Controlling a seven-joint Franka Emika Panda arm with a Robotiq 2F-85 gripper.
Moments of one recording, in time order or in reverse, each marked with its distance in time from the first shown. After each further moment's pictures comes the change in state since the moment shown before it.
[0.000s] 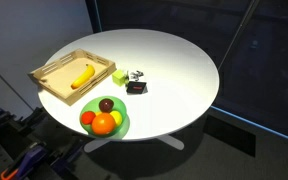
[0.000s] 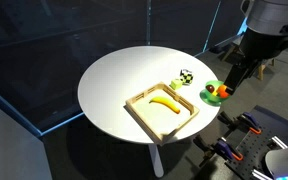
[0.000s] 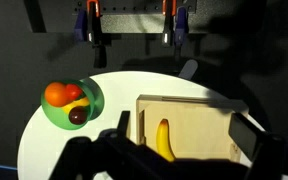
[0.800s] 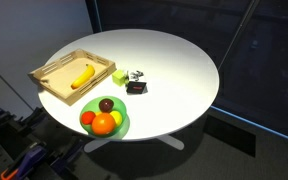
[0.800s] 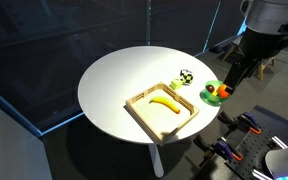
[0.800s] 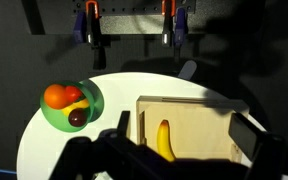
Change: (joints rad) arm -0.002 0.008 -0.015 0.000 0.000 0.001 0.000
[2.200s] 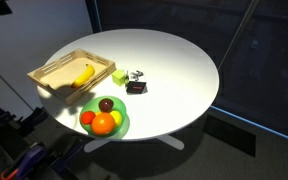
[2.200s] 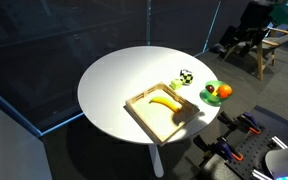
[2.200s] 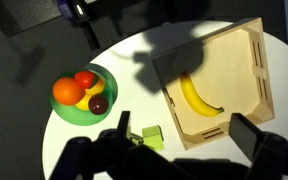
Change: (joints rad) arm -0.182 0.116 -0.313 0.039 0.000 0.199 -0.048
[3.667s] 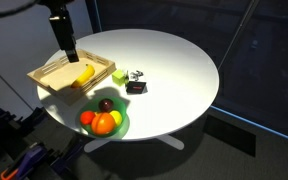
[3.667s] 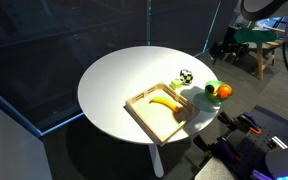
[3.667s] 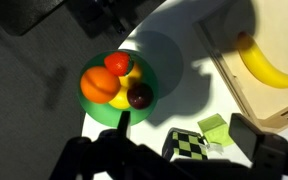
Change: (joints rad) arm -0.144 0.425 -0.075 0.101 -0.056 0.236 0.023
